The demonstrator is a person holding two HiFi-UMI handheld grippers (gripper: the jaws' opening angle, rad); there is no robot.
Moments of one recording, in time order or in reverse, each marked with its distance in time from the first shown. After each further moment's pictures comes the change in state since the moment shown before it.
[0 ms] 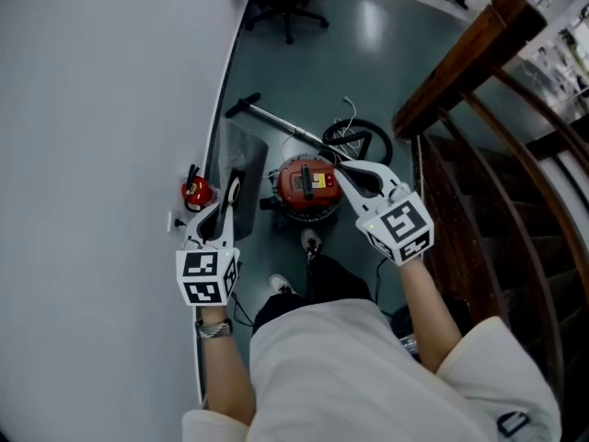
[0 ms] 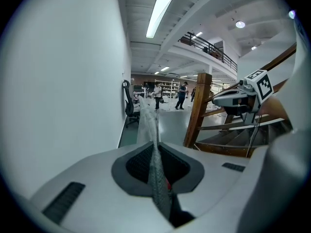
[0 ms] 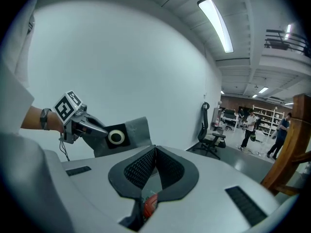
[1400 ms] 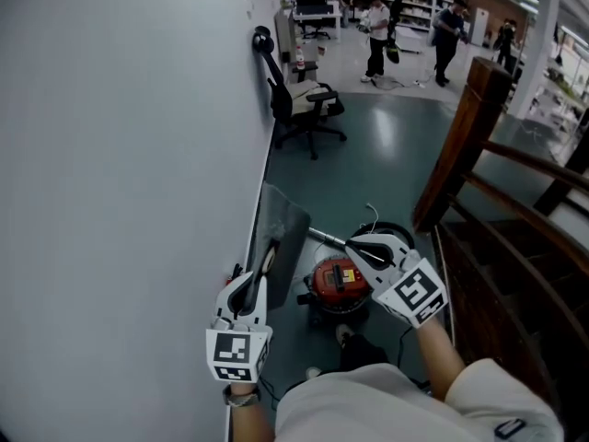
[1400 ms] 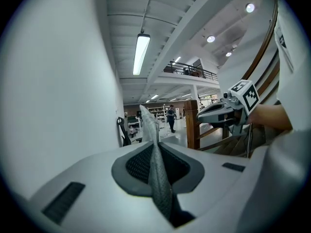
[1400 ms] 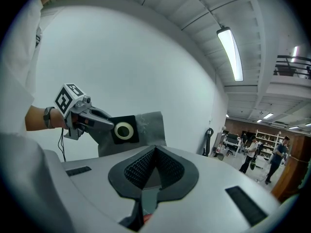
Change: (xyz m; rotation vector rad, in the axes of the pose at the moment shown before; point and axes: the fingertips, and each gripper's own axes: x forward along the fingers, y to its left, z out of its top) left arm -0.129 -0.027 0.123 0.198 -0.361 -0.029; right arm -0.056 0.058 0.124 -0.164 -0.191 0.014
